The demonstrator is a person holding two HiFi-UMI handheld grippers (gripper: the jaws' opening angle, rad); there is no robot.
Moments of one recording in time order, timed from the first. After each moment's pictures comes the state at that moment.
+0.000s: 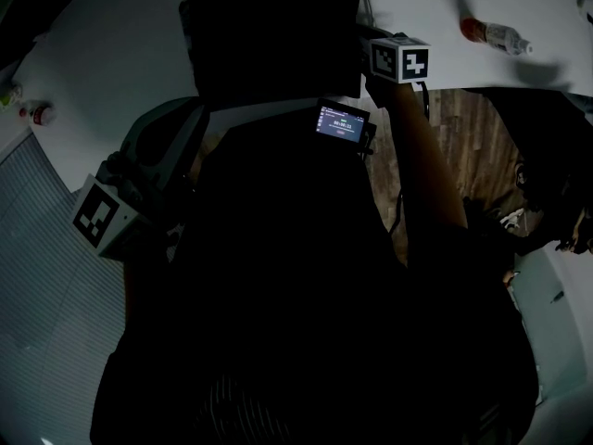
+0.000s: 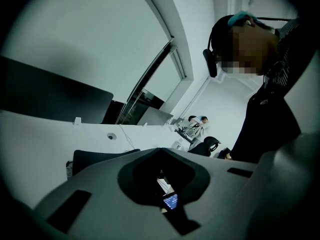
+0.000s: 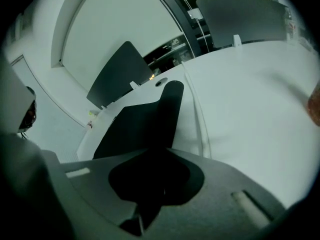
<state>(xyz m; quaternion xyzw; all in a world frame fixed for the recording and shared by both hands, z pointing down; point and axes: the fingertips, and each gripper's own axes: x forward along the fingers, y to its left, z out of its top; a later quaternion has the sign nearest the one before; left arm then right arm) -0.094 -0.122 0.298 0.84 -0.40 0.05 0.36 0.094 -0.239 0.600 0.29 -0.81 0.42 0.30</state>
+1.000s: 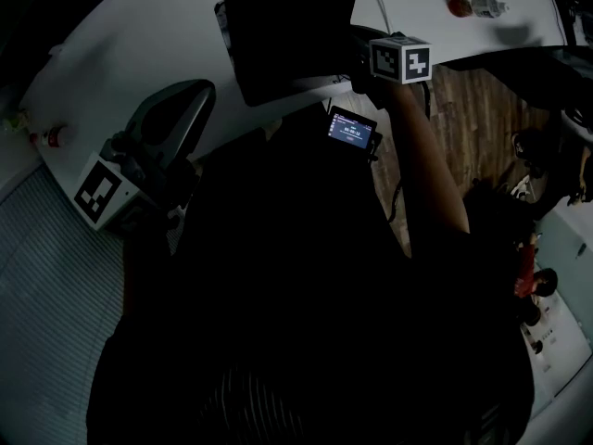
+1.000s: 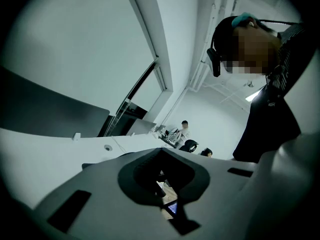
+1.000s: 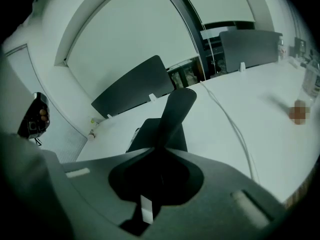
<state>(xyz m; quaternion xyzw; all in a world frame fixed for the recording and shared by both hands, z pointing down) -0.134 -0.139 0.312 0.90 -0.30 0.00 0.31 0.076 -0.239 0.559 0.35 -0.81 0.40 0.26</state>
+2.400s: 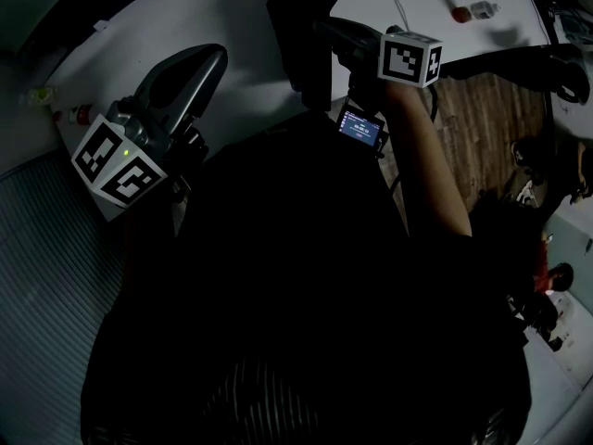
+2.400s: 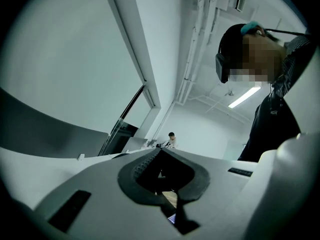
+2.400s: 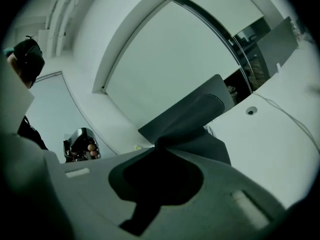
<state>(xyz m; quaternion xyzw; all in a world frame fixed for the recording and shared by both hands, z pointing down) -0.146 -0.127 0.304 0.93 -0.28 -0.07 0.24 -0.018 -0.205 0.436 0.26 -0.88 0.40 0.08</state>
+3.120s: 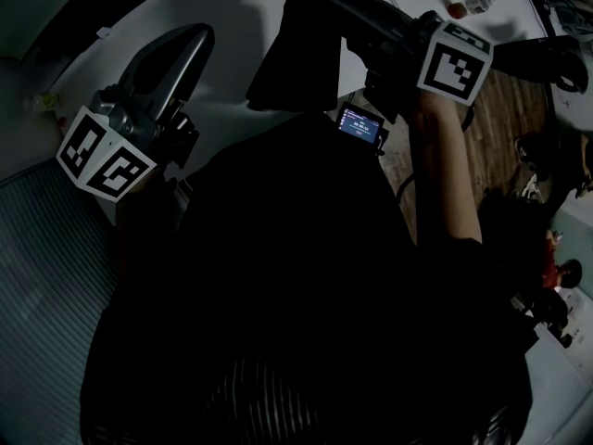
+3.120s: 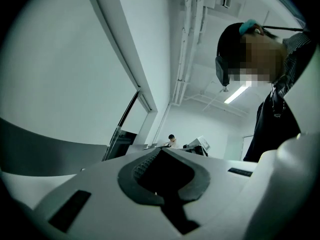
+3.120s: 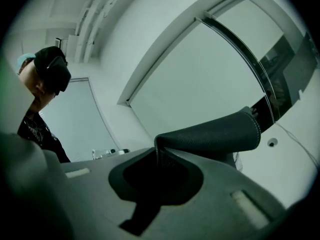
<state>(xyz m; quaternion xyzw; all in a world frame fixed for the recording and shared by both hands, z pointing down) -0.145 -0.125 0.285 0.94 -0.29 -0.08 0.19 -0.029 -0.167 0.304 0.20 -0.93 0.32 -0.01</state>
